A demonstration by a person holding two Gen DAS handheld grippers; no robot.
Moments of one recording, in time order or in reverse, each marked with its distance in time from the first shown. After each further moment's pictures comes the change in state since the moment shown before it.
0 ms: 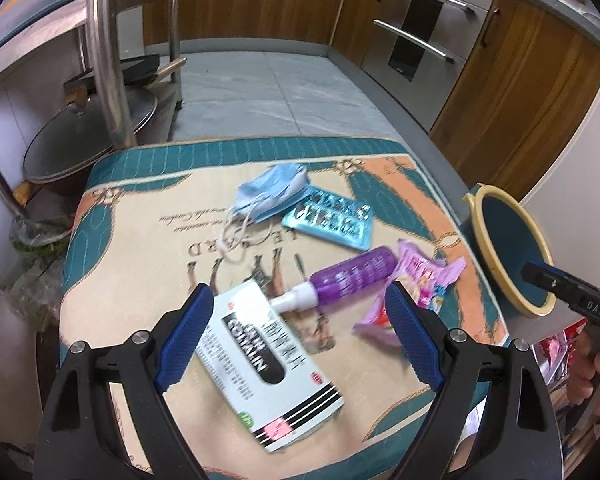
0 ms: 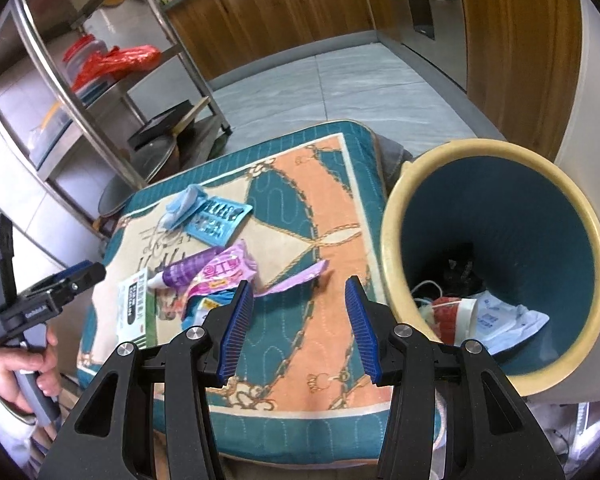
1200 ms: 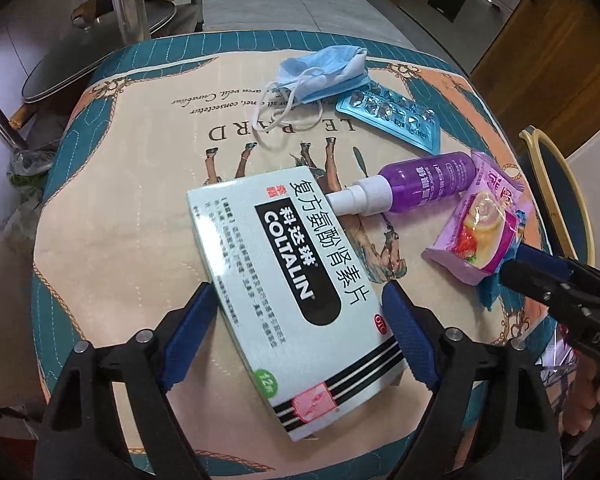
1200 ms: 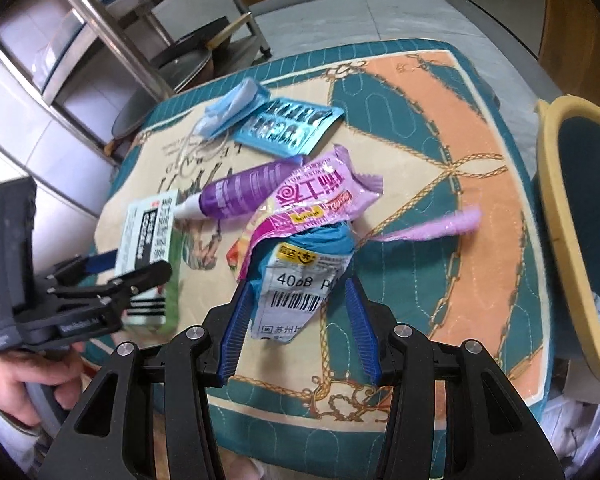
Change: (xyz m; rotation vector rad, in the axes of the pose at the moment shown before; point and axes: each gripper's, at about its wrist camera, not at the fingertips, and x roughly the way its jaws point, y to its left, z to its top) left arm 0.056 0.026 -0.045 -0.060 0.239 0.063; right arm 0.089 0.078 -0.032 -0.108 0.242 0.062
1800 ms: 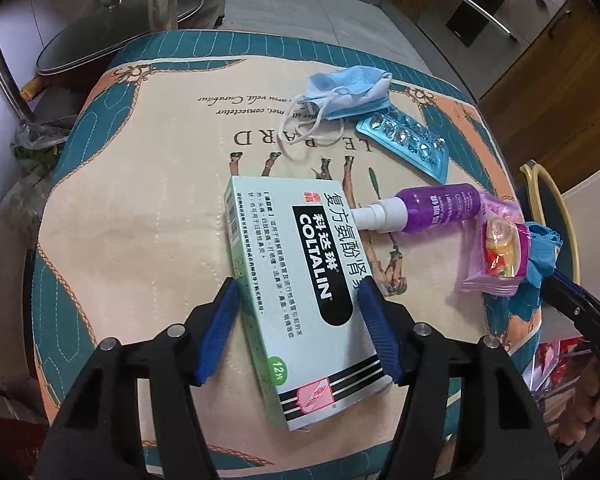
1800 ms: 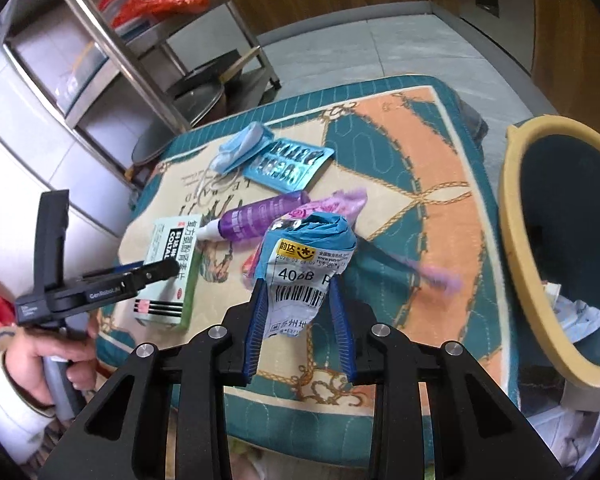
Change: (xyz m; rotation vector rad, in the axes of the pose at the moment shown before) left arm -0.010 0.019 0.005 -0.111 -0.014 -0.044; right arm -0.046 -0.021 0.000 0.017 -0.107 0.055
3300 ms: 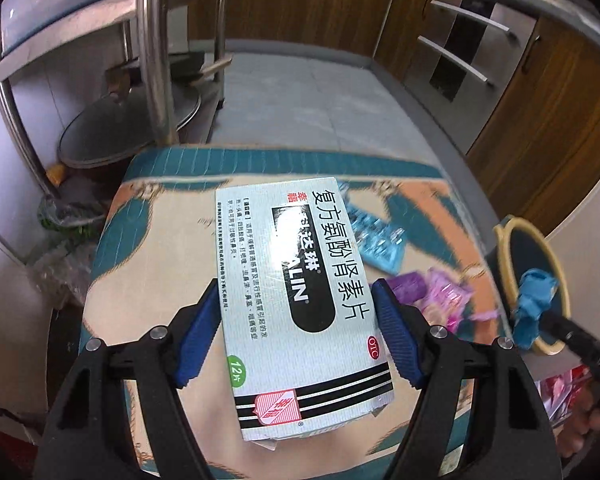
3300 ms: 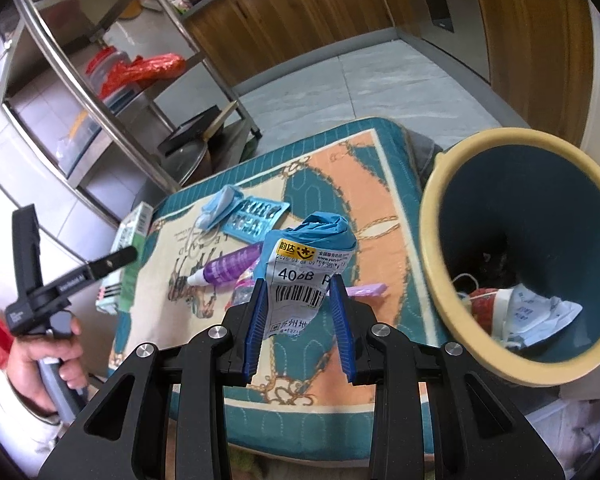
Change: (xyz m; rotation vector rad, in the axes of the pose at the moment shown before) left arm -0.068 -0.045 0.031 0.053 -0.271 0.045; right arm -0.059 -0.047 -0.004 0.107 -0.163 0.004
